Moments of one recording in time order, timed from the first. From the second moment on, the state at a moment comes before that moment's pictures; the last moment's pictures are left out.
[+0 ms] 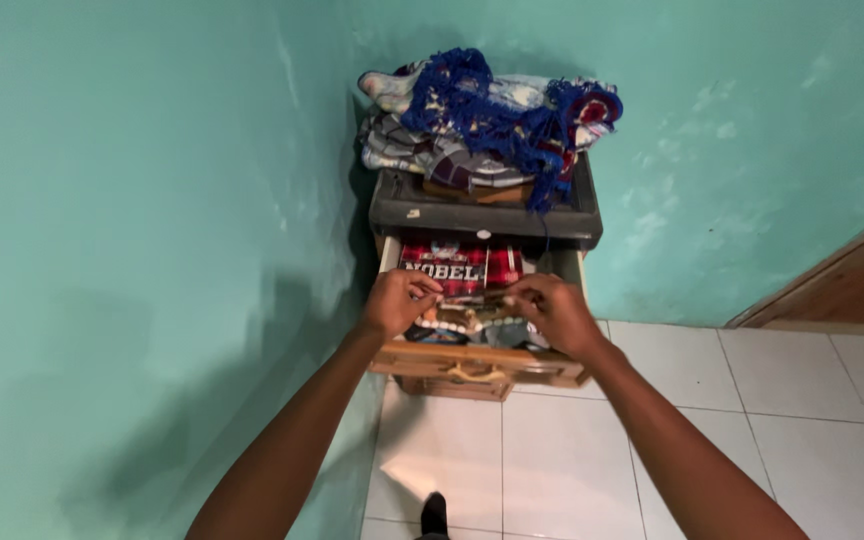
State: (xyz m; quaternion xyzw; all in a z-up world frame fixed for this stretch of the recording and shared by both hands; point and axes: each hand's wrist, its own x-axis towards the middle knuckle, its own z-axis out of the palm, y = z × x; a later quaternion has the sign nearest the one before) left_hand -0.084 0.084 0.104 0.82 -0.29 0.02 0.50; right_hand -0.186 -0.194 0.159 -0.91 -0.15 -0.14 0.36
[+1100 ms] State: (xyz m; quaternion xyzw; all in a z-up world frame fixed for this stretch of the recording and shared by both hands) left_hand -0.130 0.127 0.154 0.82 -0.20 0.19 0.50; right_hand -0.222 -0.231 0.176 -0.94 -0.05 -0.16 0.29
